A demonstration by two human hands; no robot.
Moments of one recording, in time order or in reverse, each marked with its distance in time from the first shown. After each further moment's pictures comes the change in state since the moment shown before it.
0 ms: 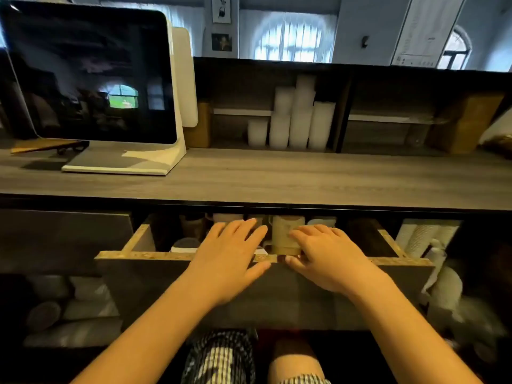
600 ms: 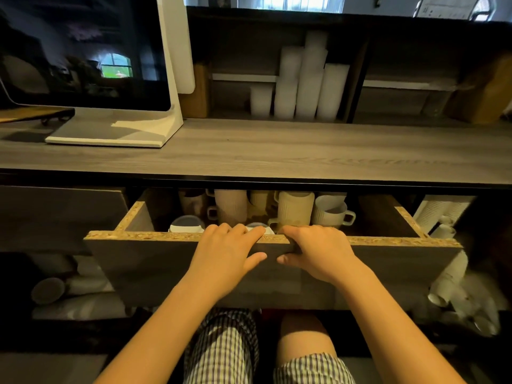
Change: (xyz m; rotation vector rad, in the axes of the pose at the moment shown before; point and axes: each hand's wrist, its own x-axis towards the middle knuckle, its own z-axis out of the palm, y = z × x) left_hand 0.004 -0.018 0.062 -0.040 0.094 -0.021; right_hand 0.027 -0.006 0.050 0.044 -0.026 -0.056
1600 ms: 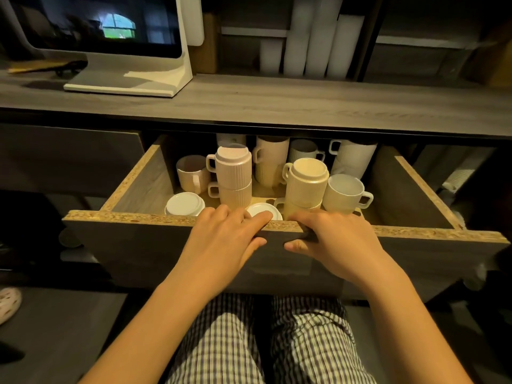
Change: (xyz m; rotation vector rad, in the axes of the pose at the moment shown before) left_hand -0.099 0.039 -0.016 0.029 0.176 0.084; right_hand -0.103 -0.036 -0.003 0.081 0.008 -0.015
